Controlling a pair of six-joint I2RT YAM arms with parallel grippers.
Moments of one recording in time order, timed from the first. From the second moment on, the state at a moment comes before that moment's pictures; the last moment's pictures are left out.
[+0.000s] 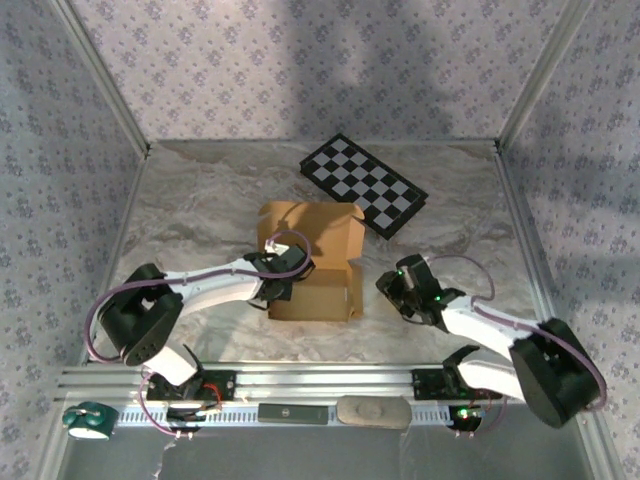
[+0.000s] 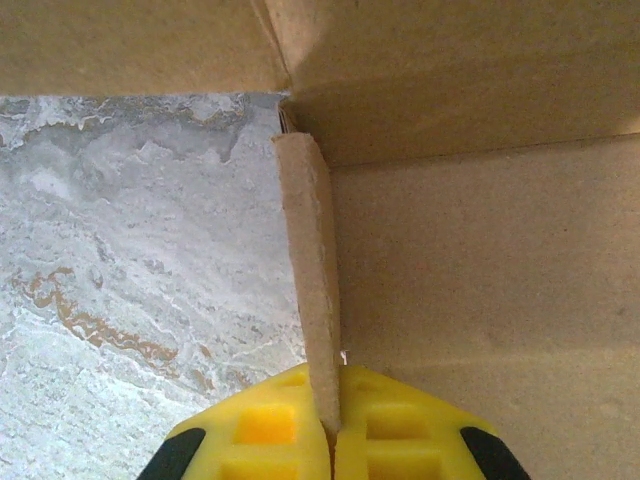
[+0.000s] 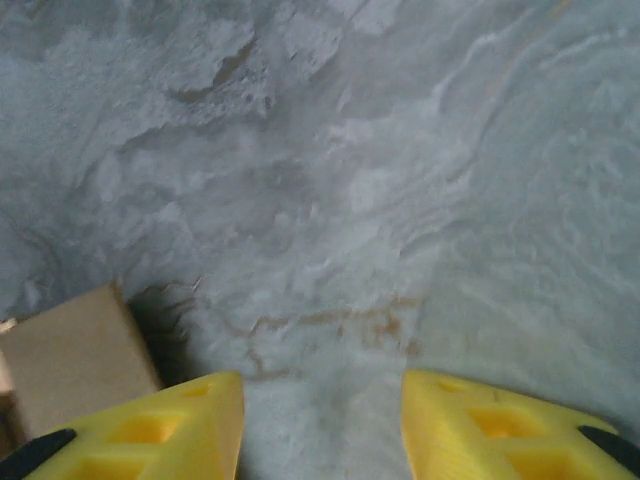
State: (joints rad) left arm -0.89 1.55 0.86 -0.66 -0.44 -0.70; right arm 0.53 1.18 0.34 -0.05 -0.05 1.25
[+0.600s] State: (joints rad) left arm -0.89 1.57 0.86 -0.61 -0.44 -0.69; right arm 0.67 1.34 0.41 0.23 -0.06 1.33
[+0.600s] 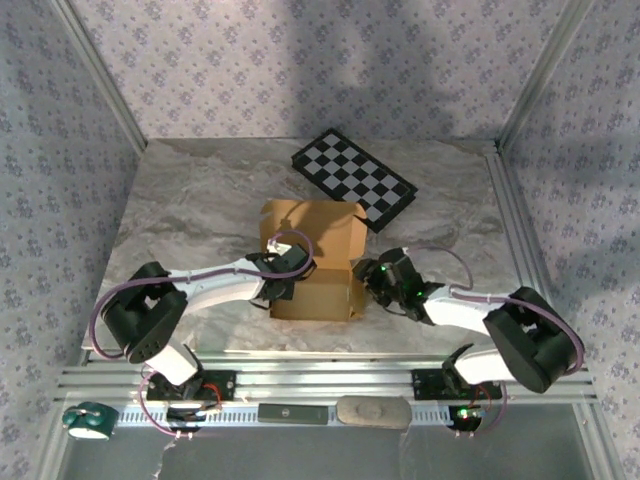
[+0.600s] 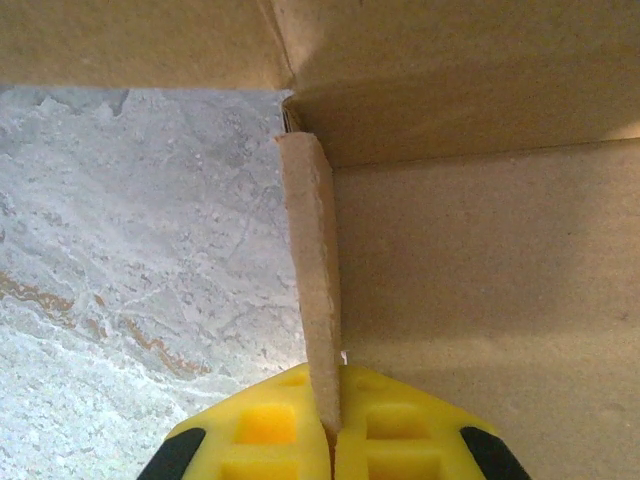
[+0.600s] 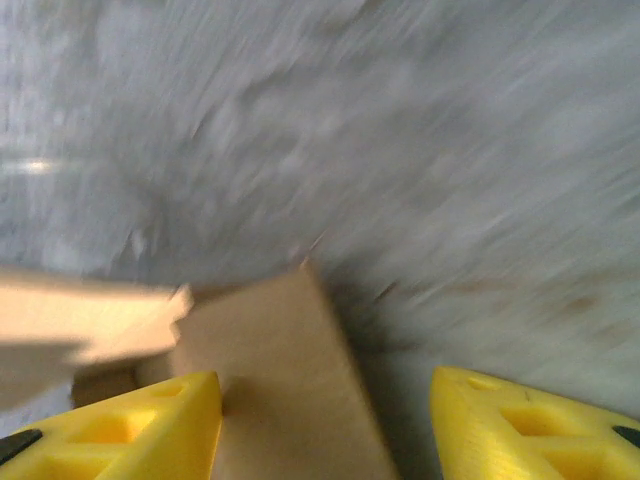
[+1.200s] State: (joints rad) left arm -0.88 1.57 0.86 -0.61 -0.45 -0.68; right arm 0.66 1.21 0.39 0.03 0.01 1.26
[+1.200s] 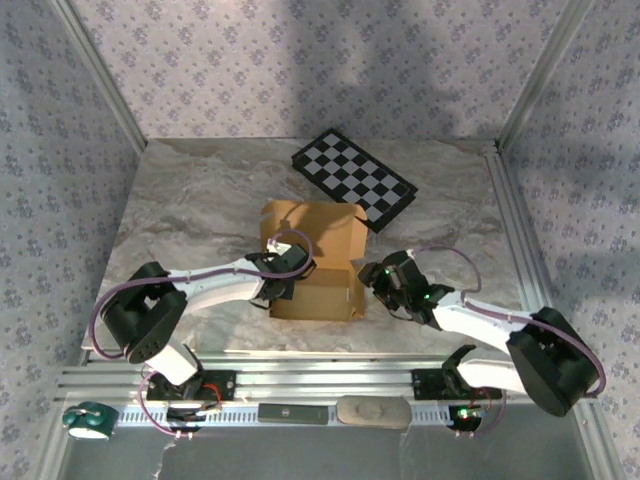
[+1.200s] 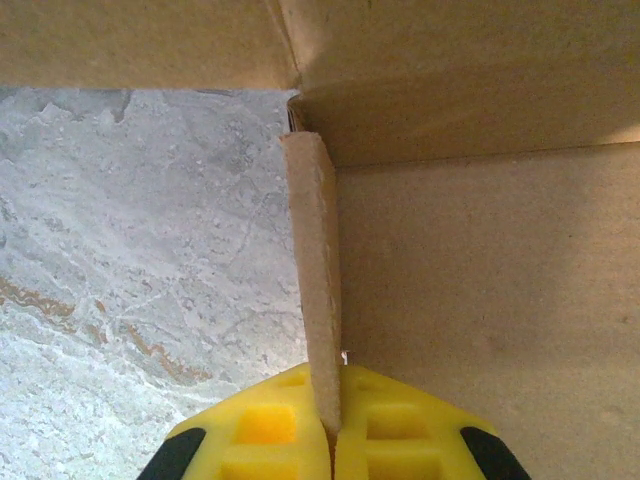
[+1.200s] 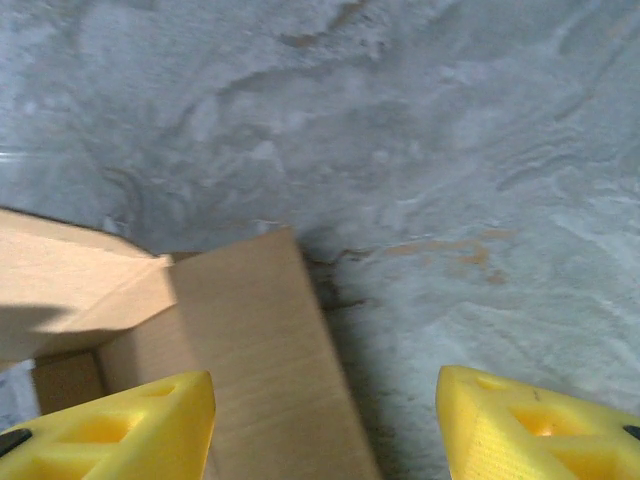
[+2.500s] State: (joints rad) left arm -0.88 1.58 0.86 -0.60 -0.45 -0.67; right arm 0.76 1.31 0.49 0.09 -0.03 1.24
